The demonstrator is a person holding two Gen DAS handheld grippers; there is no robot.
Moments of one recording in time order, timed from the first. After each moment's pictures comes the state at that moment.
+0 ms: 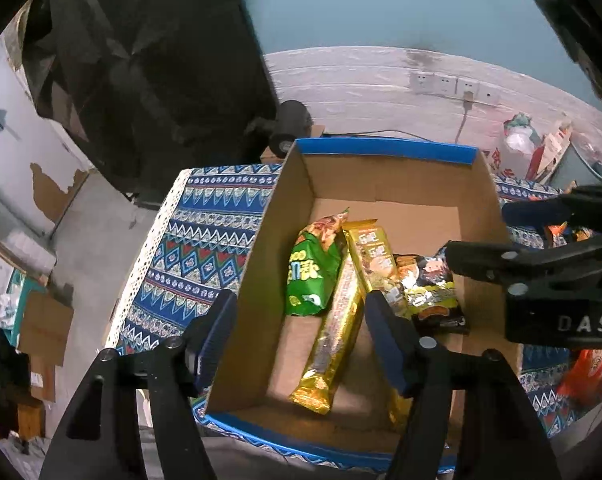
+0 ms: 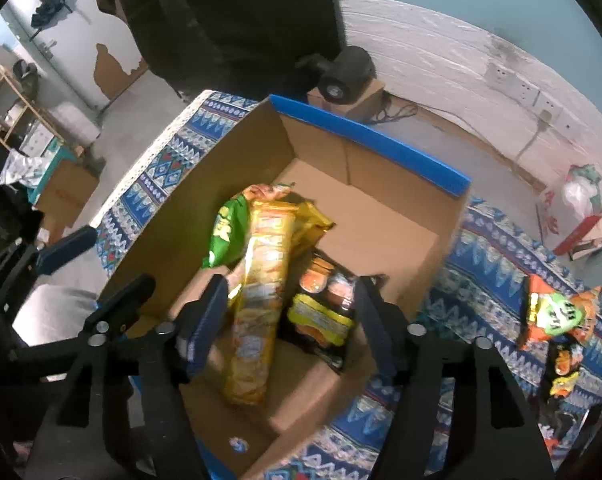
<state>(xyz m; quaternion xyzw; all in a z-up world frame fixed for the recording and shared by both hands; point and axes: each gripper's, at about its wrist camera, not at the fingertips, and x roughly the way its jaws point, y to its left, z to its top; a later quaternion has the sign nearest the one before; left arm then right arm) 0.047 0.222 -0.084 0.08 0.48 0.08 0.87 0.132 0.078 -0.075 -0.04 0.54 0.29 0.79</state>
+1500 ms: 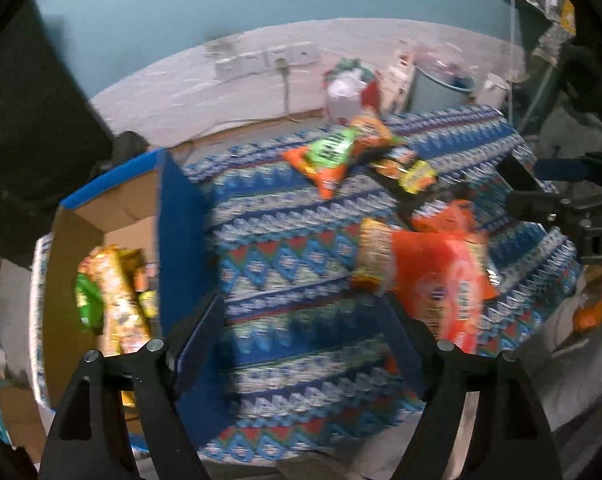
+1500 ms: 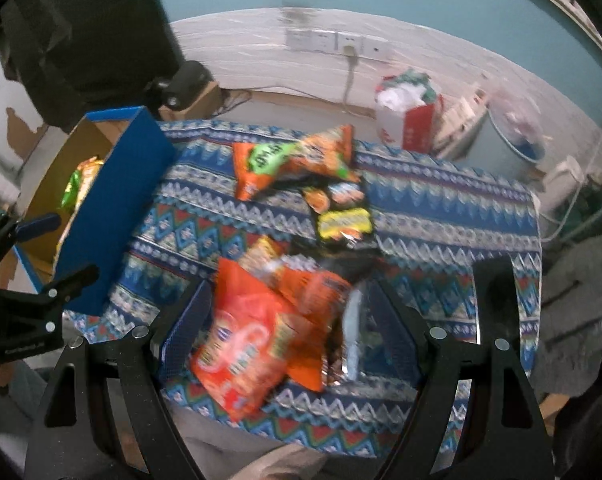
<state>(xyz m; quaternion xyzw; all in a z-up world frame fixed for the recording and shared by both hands) 0.008 -0.022 -0.096 0.14 0.52 -0.15 0.83 0.035 -0.237 -0.071 0.01 0.55 0.10 0.83</state>
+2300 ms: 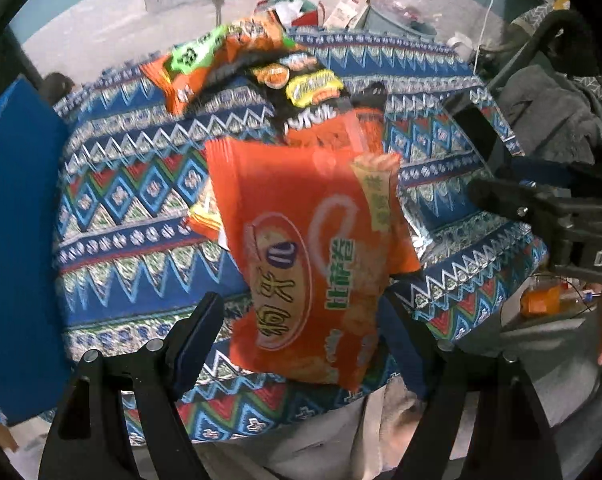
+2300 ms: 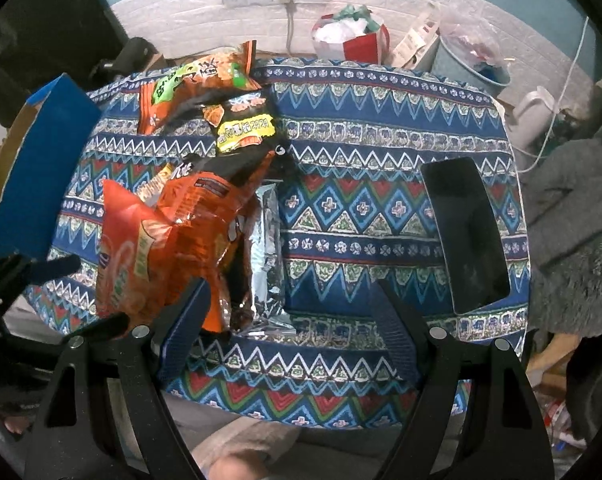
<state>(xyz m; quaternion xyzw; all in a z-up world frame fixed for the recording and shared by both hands) -0.013 -0.109 -0.183 0.08 0.62 -0.21 0.75 0.005 -0.306 -0.137 0.04 0.61 0.05 0.79</state>
